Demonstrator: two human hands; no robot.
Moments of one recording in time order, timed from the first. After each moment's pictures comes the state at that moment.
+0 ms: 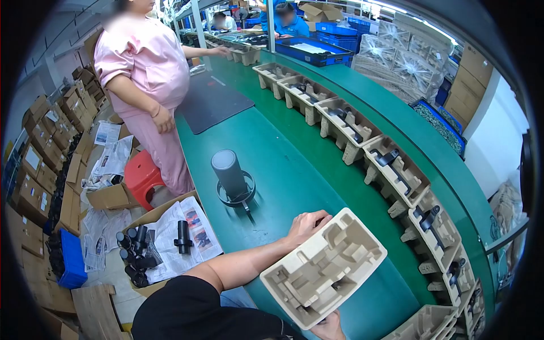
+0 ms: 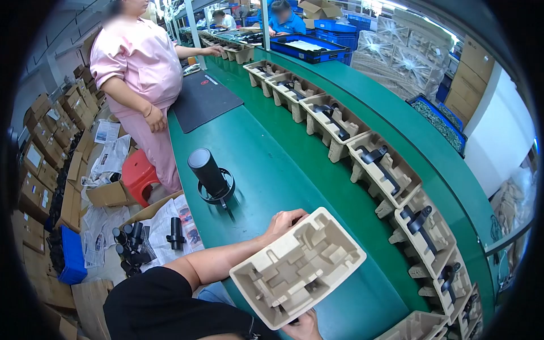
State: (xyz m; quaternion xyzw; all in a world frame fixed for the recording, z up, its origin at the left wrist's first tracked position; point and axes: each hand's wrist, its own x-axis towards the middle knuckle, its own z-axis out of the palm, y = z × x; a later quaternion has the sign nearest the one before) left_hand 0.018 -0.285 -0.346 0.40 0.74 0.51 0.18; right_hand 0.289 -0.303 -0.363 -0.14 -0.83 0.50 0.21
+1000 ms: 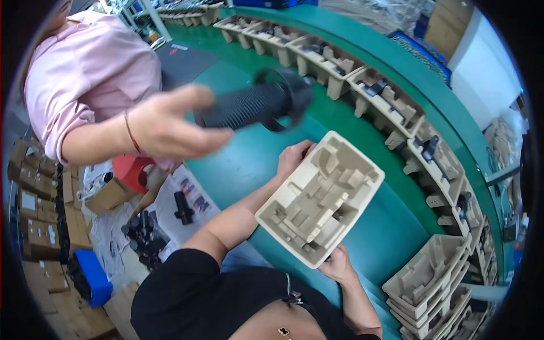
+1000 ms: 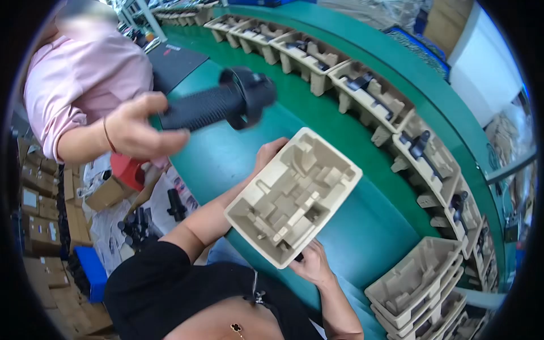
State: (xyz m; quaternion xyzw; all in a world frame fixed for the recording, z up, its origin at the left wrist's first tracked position) left_hand -0.001 -0.293 -0.343 0.44 0.72 0.52 0.13; right_hand 0.257 -0.304 -0.338 -0.15 -0.85 0.48 0.14
